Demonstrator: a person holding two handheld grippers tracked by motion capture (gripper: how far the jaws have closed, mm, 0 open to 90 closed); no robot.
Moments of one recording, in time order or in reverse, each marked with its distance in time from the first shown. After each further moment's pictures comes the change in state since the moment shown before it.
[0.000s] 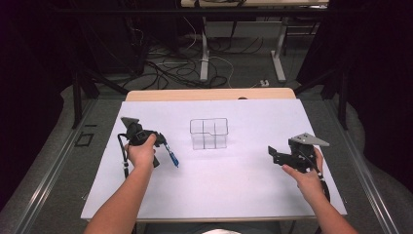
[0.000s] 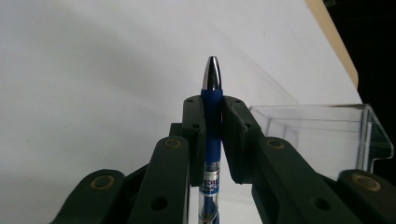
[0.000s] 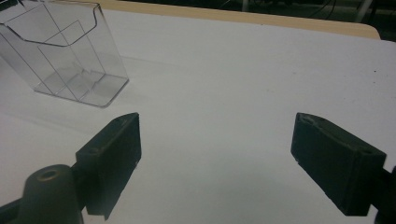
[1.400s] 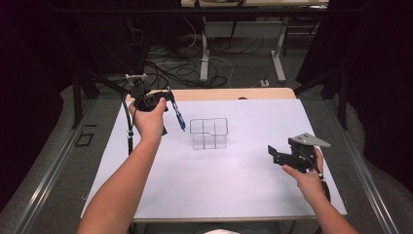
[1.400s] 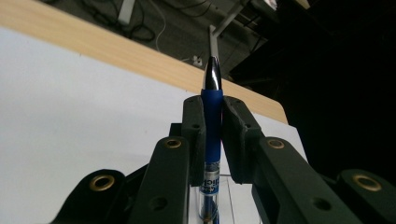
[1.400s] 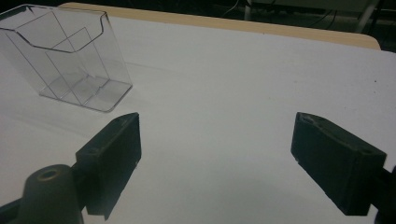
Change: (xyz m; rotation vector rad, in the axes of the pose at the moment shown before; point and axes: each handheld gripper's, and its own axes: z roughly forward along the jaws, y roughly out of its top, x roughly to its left) left arm -0.124 0.015 -0.059 -0.300 -0.143 0.388; right arm 0.001 0.000 -0.001 -0.032 0.008 -0.013
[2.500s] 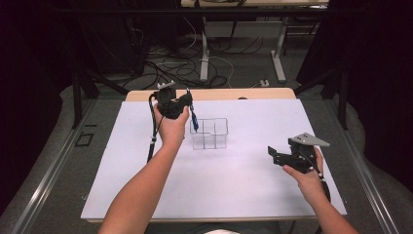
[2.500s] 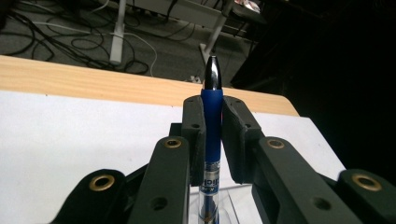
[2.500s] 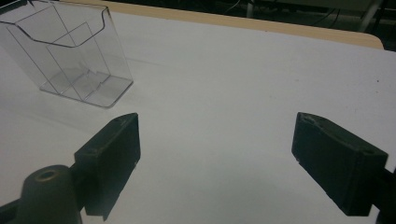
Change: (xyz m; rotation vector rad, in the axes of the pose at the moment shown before) left arm -0.028 -0.036 0.045 -0.090 0.014 0.219; right arm -0.001 0.000 0.000 0.012 0.015 -0.012
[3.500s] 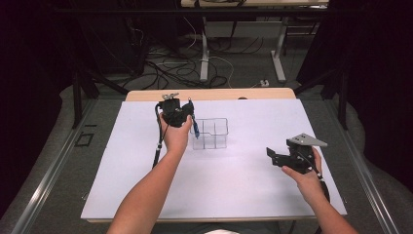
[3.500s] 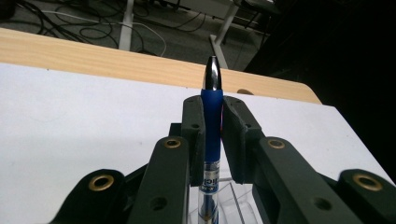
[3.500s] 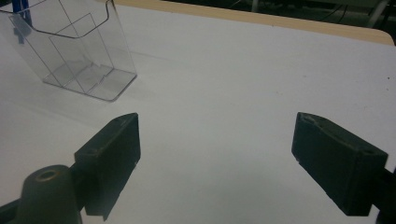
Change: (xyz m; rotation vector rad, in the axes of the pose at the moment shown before) left arm 0.014 -0.033 0.023 0.040 0.028 -0.009; right arm 0.002 -0.002 0.003 0.023 0.011 -0.008
